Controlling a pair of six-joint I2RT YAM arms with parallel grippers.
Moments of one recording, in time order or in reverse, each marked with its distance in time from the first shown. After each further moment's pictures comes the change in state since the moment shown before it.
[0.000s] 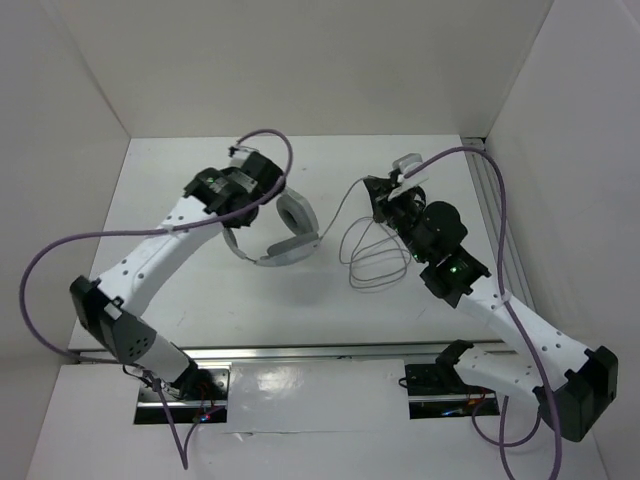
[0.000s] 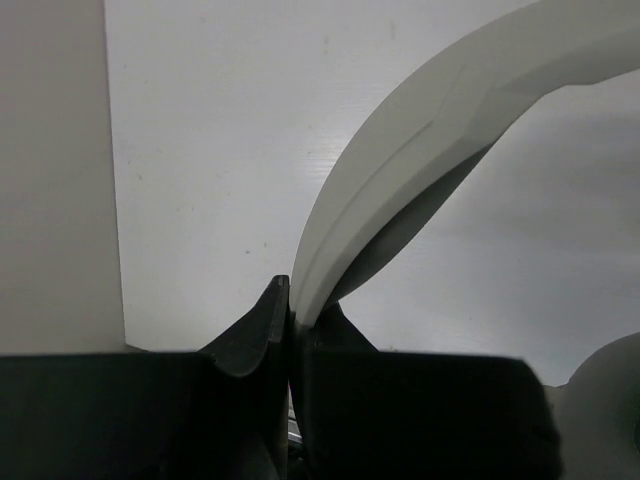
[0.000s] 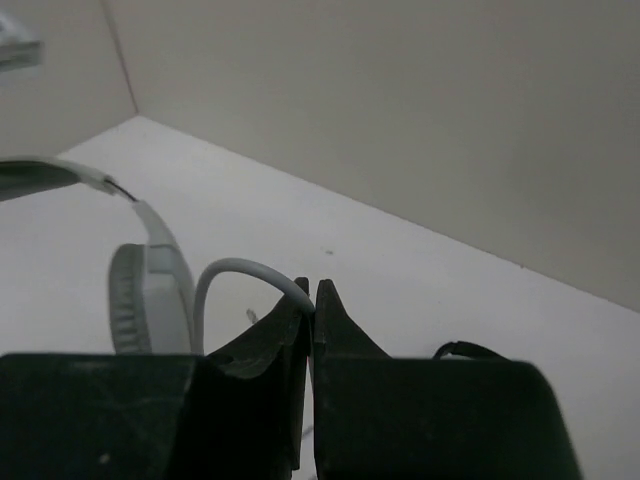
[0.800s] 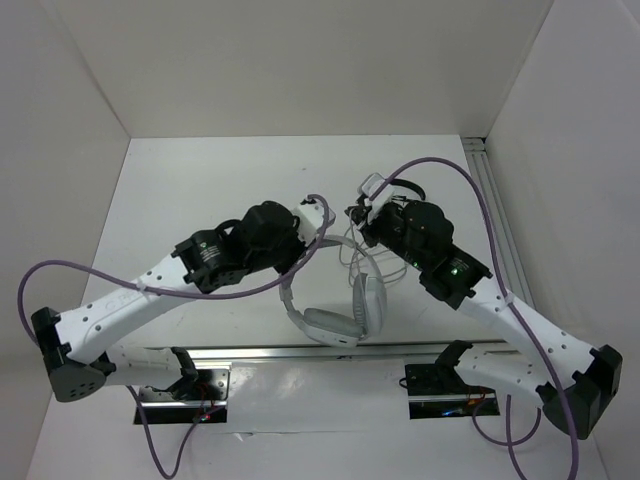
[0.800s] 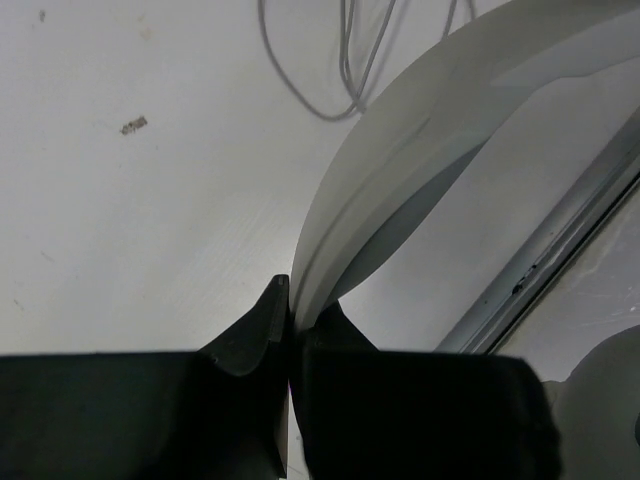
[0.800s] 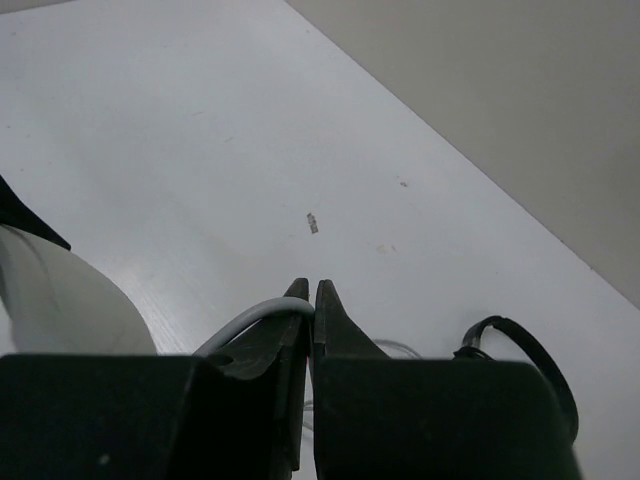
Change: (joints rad) left arm -0.362 -0.246 -0.344 0.527 0.562 0.447; right arm 0.107 -0.014 0.055 -0.336 -0.143 -0.185
